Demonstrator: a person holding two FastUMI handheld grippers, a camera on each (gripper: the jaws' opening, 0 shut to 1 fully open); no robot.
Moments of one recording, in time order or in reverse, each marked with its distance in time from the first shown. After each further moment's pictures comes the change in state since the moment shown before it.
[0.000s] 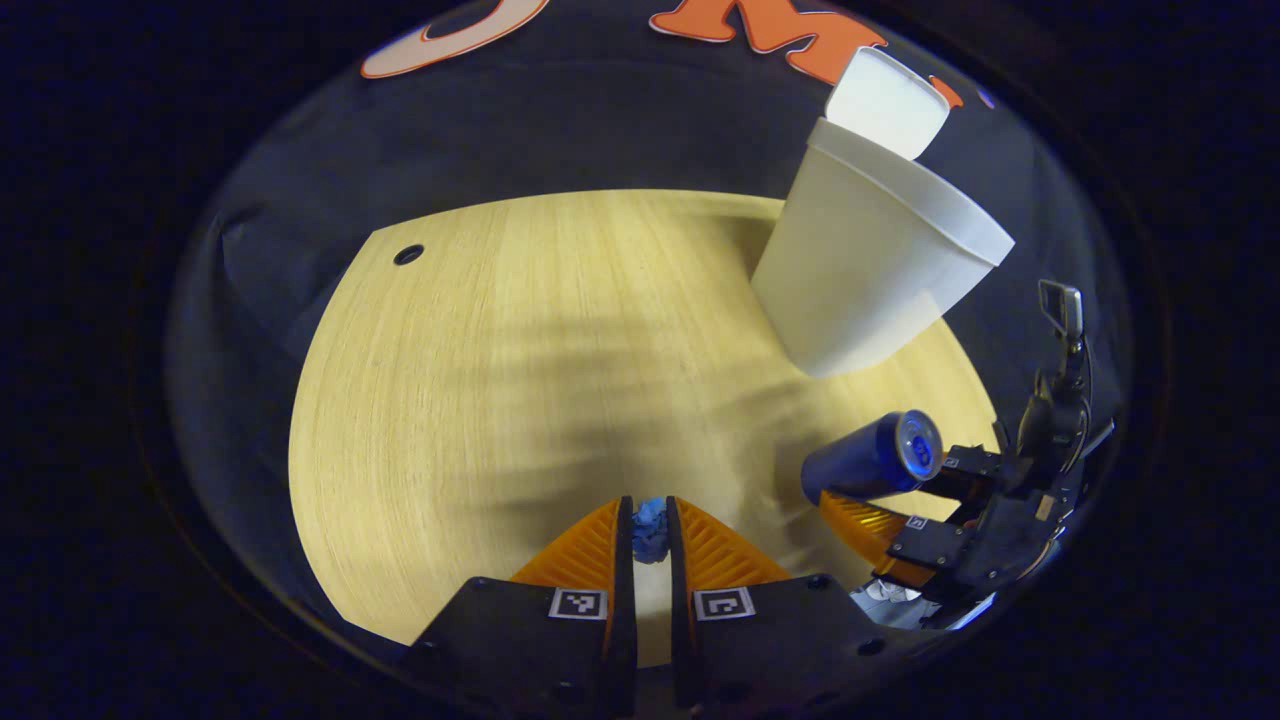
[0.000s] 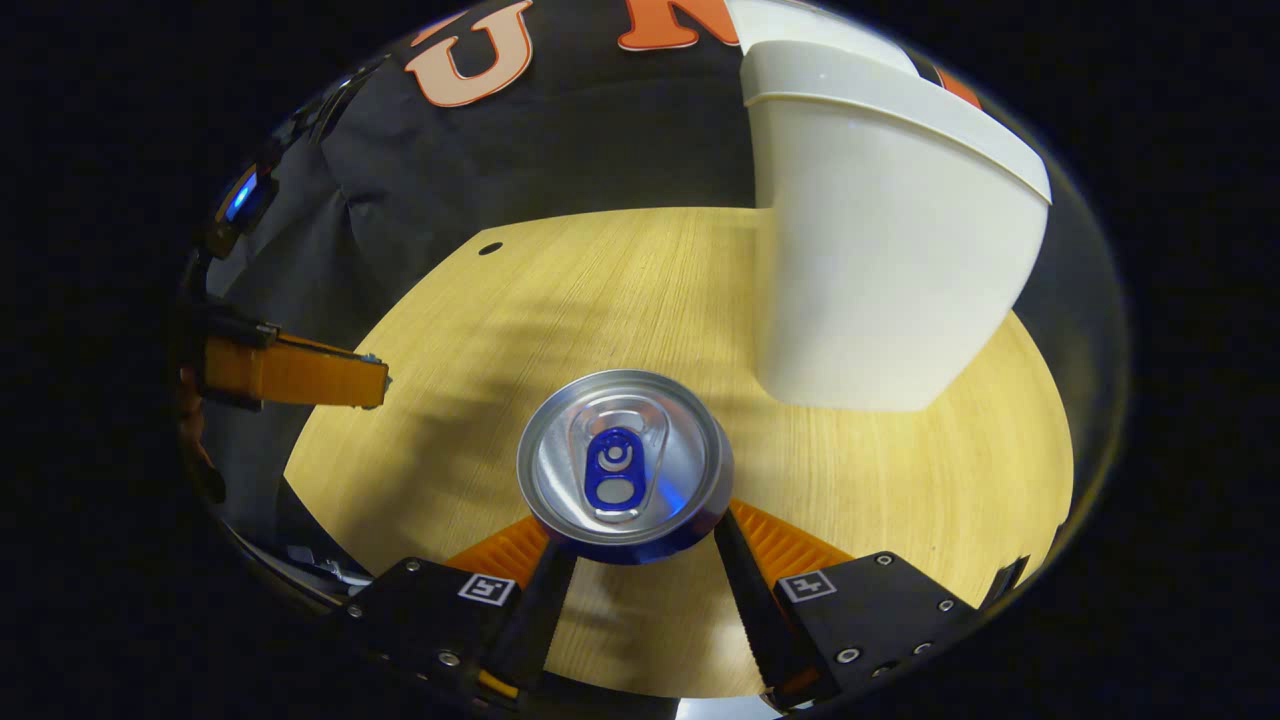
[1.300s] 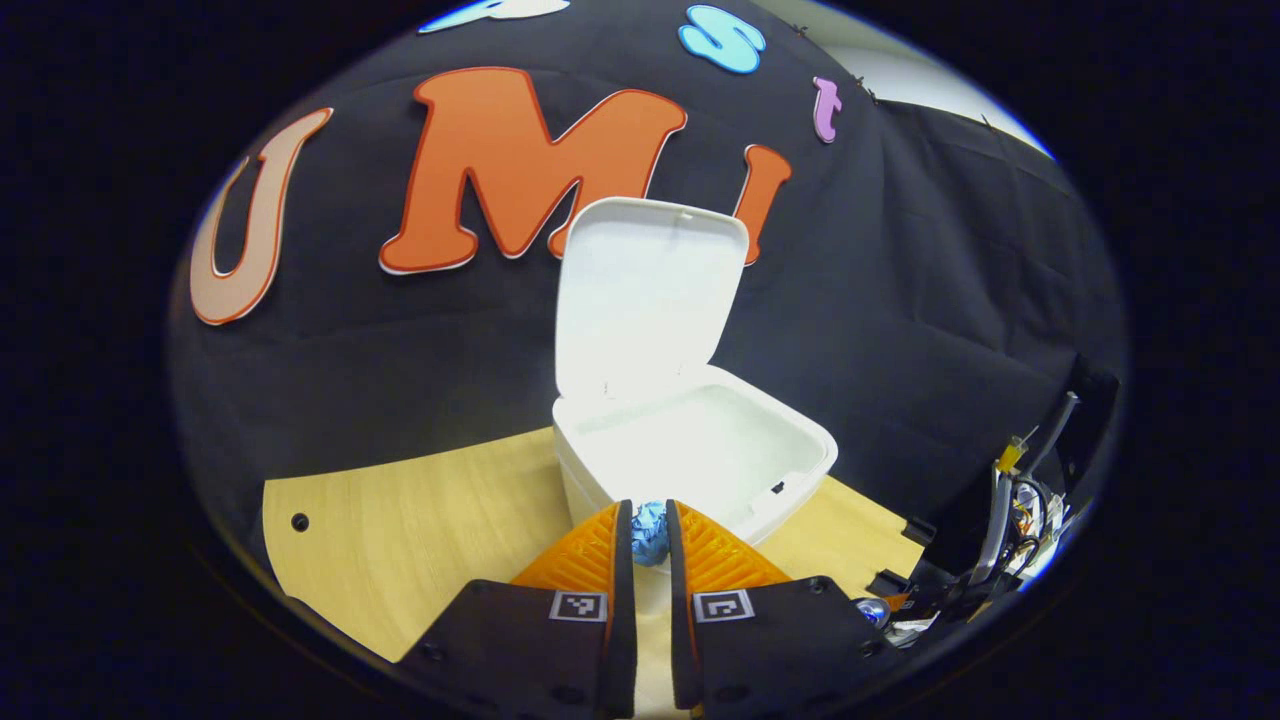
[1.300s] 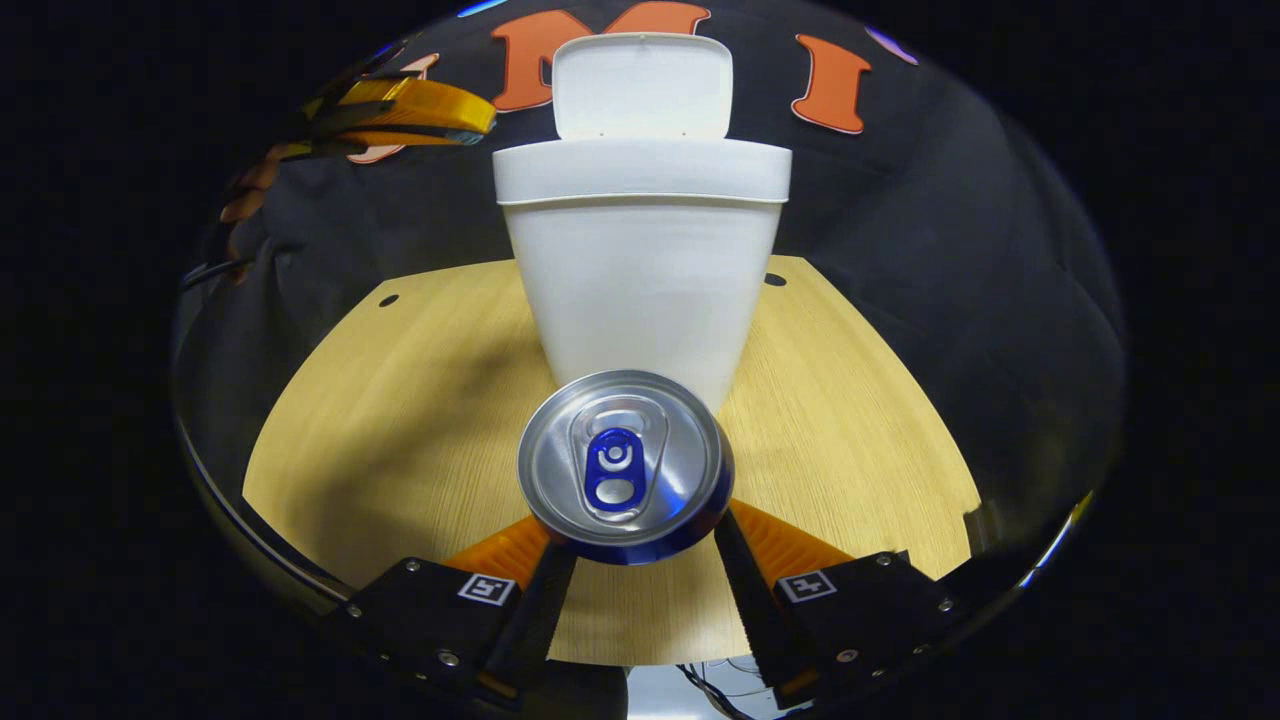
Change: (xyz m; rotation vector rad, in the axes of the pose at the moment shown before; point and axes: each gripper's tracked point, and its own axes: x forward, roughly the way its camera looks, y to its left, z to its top) left arm -0.026 -0.203 0.241 0.272 -0.519 -0.271; right arm -0.002 -0.003 0.004 0.093 -0.101 -0.255
